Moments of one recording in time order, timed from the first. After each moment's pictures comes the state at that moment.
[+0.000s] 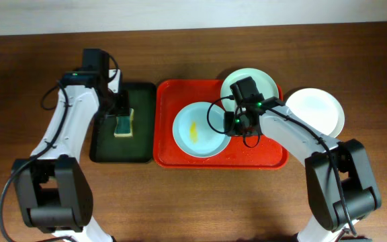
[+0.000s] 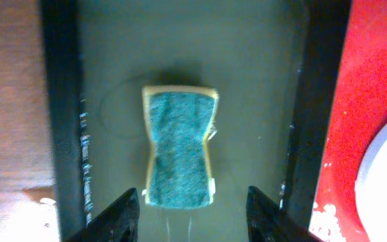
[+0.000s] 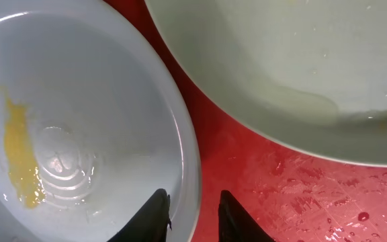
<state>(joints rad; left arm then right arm) -0.03 1.86 1.48 -0.92 0.03 -0.04 0.35 1.84 1.16 -0.58 -0.12 0.39</state>
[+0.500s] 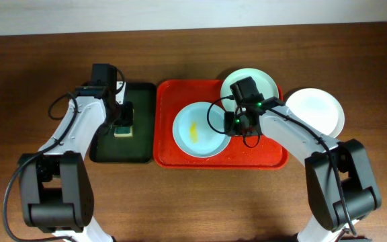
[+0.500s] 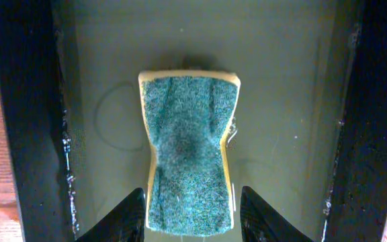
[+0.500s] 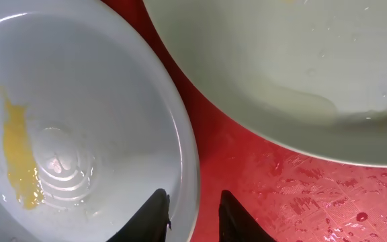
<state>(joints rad) -0.04 1.86 1.31 -0.76 -0.02 -0.02 0.35 1.84 1.16 -0.58 -0.11 0.39</state>
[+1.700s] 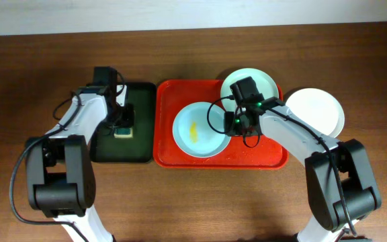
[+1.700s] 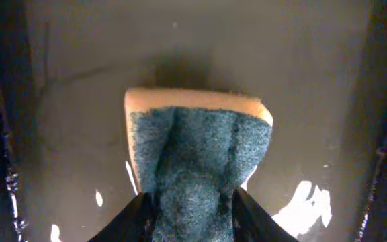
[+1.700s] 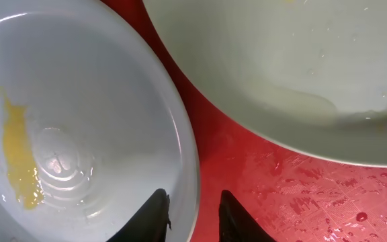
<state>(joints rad) -0.02 1.97 1.33 -0.73 0.05 -0.03 0.35 1.84 1.16 -0.58 -0.11 0.39</state>
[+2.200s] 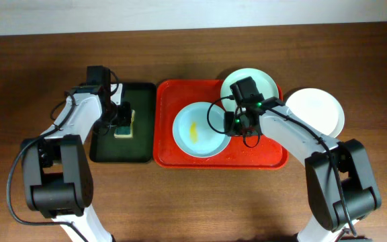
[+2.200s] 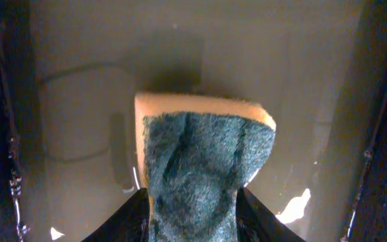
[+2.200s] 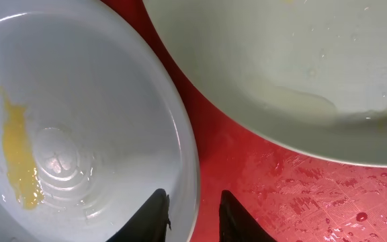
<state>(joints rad) 0.02 1.97 1.34 -0.72 0.11 -0.03 0.35 1.84 1.16 -0.58 -0.11 0.39</state>
